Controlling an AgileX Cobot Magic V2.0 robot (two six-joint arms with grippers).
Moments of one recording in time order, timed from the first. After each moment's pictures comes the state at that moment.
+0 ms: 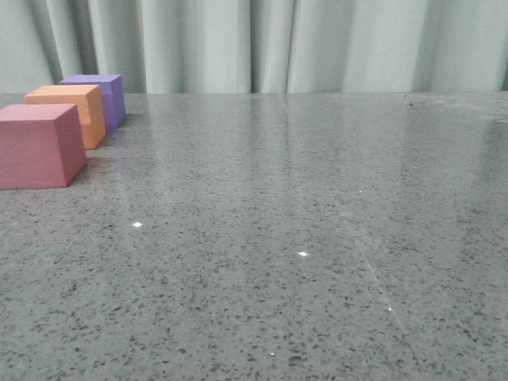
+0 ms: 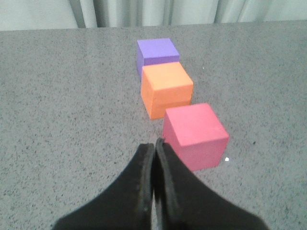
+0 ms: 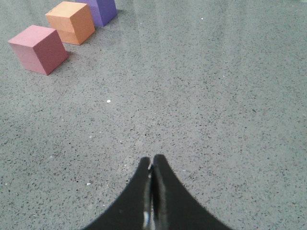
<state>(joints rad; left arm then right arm) -0.28 0.52 -0.56 0.20 0.50 -0.31 0.48 0.49 -0.54 0.18 0.53 -0.02</state>
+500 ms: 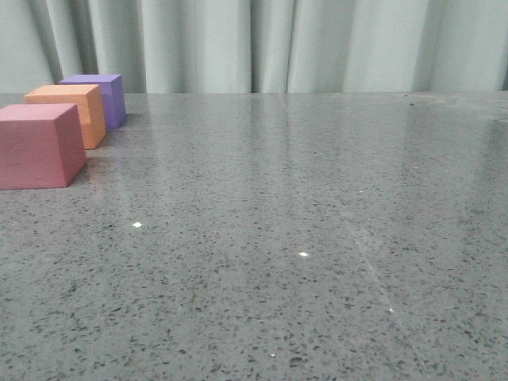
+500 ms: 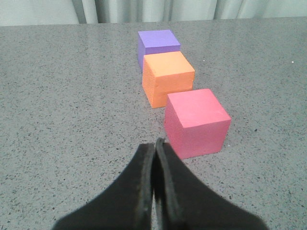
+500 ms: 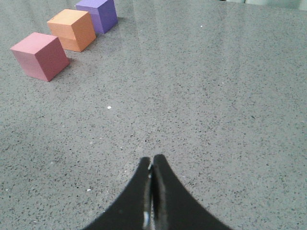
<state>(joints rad) -0.28 0.43 -0.49 0.20 0.50 -0.31 0.48 0.49 -0.54 0.18 0.51 -0.02</state>
